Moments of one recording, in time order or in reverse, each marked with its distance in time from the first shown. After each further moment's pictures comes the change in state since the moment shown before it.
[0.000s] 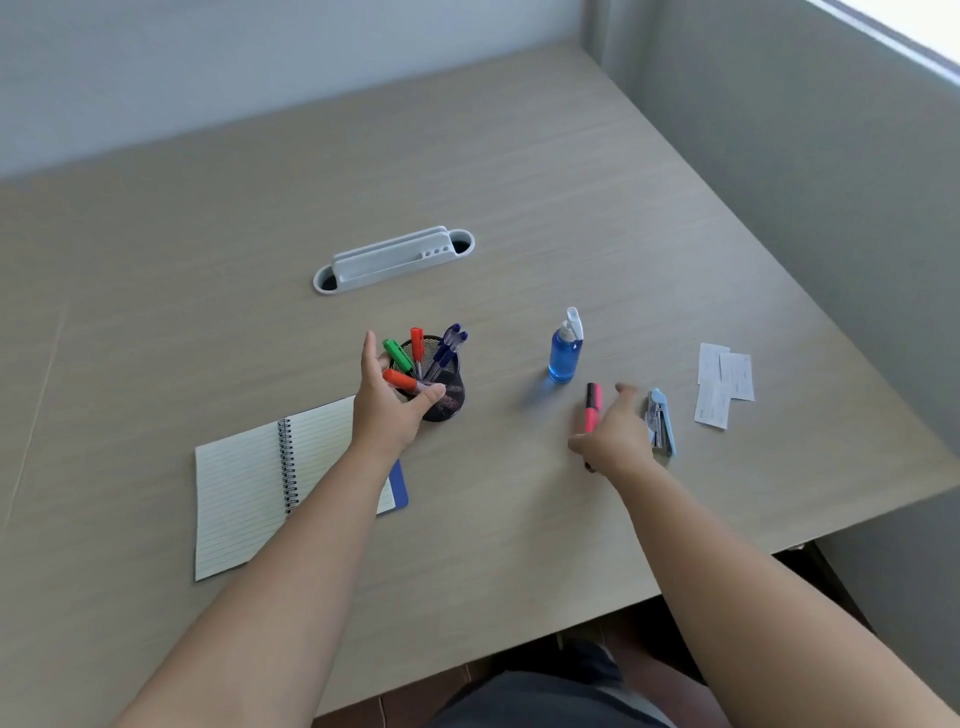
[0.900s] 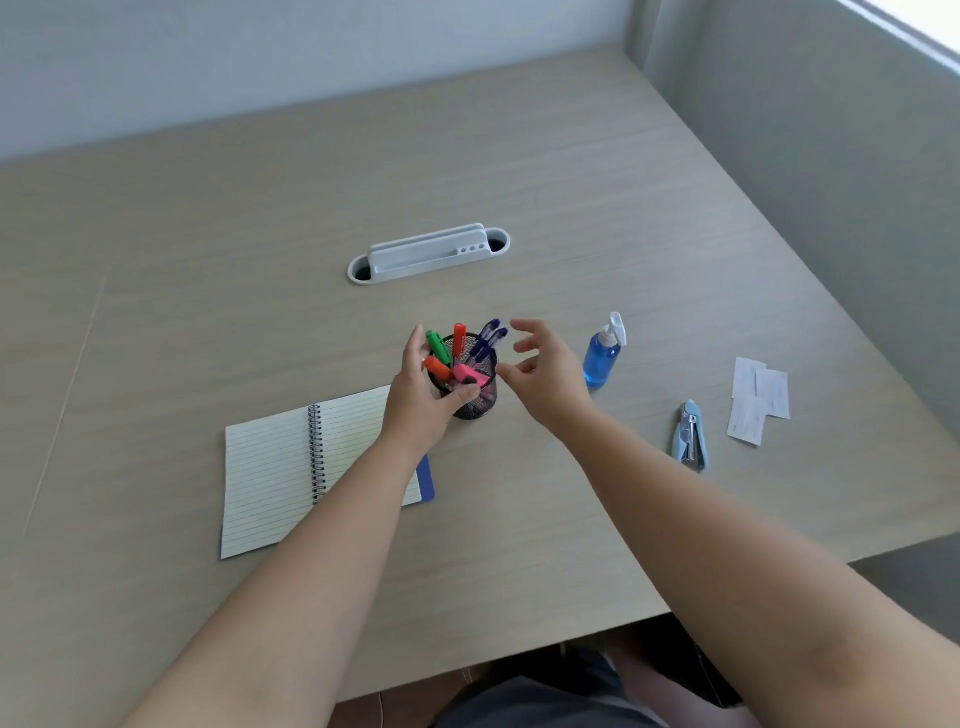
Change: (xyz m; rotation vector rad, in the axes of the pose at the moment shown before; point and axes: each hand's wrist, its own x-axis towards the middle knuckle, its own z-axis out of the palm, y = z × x) left_hand -0.002 0.003 -0.010 0.040 -0.072 0.044; right_hand -0.029 -0.105 0.047 0.130 -0.088 -0.586
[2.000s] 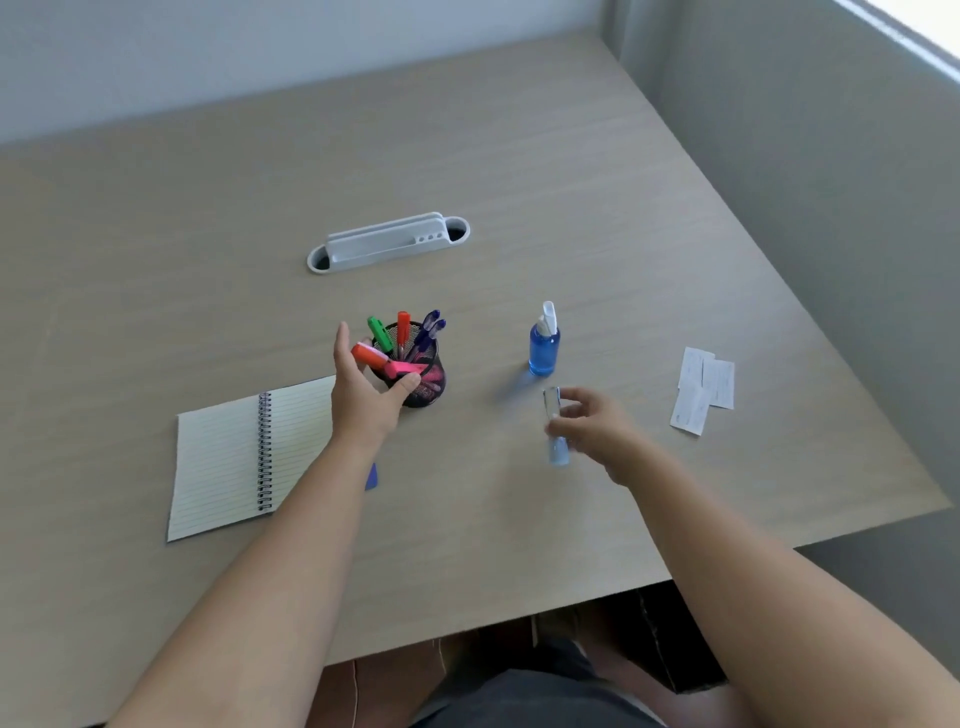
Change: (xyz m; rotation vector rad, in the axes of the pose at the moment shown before) left_hand -0.018 0.007 0.026 -0.059 0.235 -0.119; right_hand -0.033 0.108 -0.096 0.276 -0.249 0.435
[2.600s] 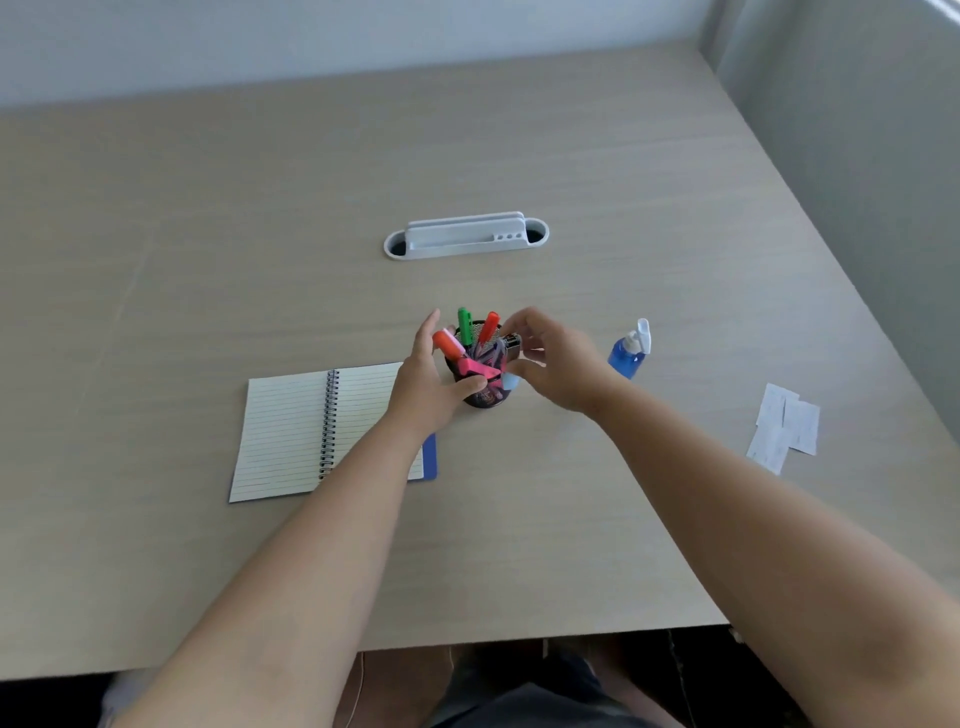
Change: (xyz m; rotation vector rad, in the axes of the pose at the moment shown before) left_hand 0.015 -0.001 -0.028 0.046 -0.190 0.025; right_hand 0.018 -0.109 0.096 -0.594 -0.143 -0.677
